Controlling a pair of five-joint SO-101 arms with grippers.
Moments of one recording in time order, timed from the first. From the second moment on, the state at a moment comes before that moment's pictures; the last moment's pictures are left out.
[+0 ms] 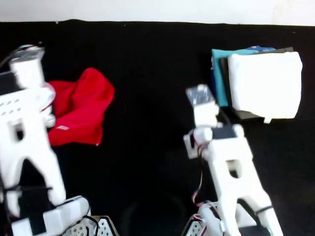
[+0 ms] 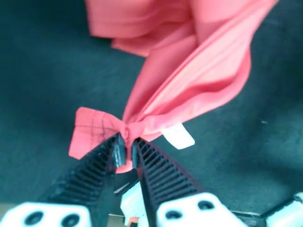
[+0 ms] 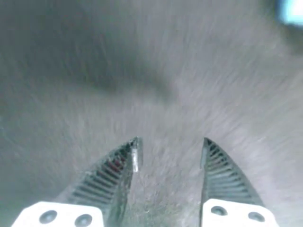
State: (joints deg) left arm -29.8 -16.0 1.7 100.0 -40.8; right arm -13.0 -28.8 41.5 65.4 9.4
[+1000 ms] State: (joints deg) left arm -54.2 -21.3 18.7 94.1 -50.7; right arm -53.3 57.7 -64.0 74.1 -1.8
